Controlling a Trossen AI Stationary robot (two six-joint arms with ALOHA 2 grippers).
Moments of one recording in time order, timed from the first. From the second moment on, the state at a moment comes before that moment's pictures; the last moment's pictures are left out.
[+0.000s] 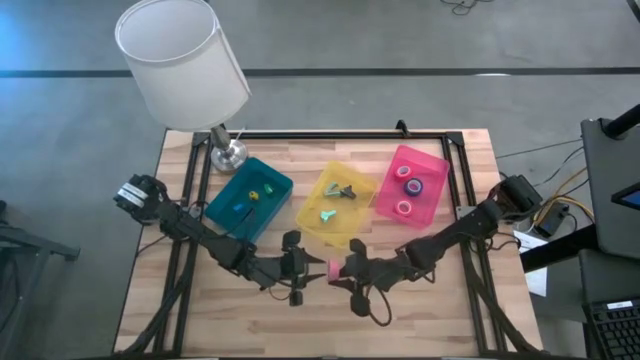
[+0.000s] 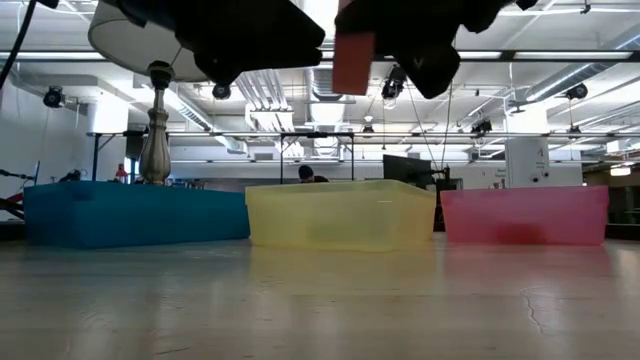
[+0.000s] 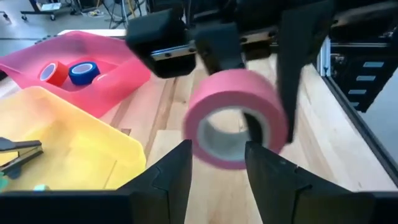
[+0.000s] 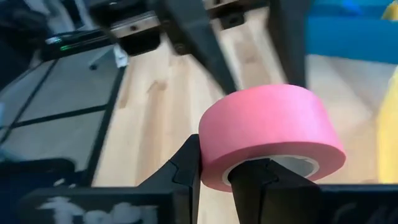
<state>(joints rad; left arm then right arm) -0.49 1.60 0.86 0.38 -0.53 -0.22 0.49 1.69 0.98 0.22 0.34 0.50</state>
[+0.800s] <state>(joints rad) -0.49 1.60 0.86 0.36 -0.53 -0.26 0.55 1.55 0.98 -0.05 0.25 0.49</state>
